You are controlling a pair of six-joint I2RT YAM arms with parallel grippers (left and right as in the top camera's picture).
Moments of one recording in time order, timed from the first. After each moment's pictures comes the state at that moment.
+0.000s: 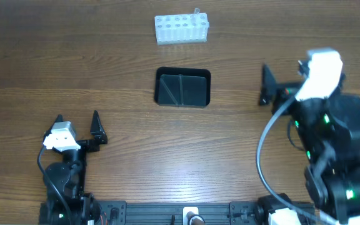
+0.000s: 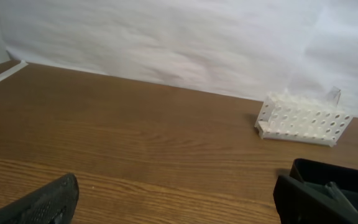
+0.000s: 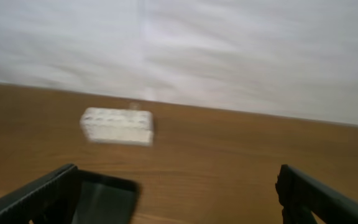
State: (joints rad) left arm 0.07 0.01 0.01 -0.07 0.00 -0.15; right arm 0.19 0.88 1.23 -0.64 0.05 -0.02
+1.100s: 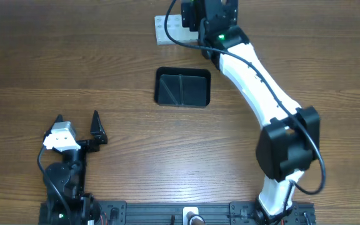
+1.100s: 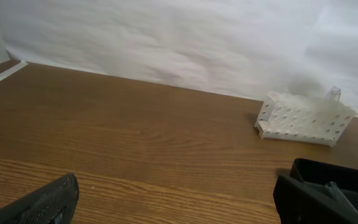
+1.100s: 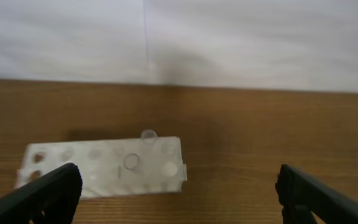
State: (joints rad) left arm 0.07 0.01 0.01 -0.07 0.00 -0.15; right arm 0.41 1.99 1.73 -0.33 0.40 0.18
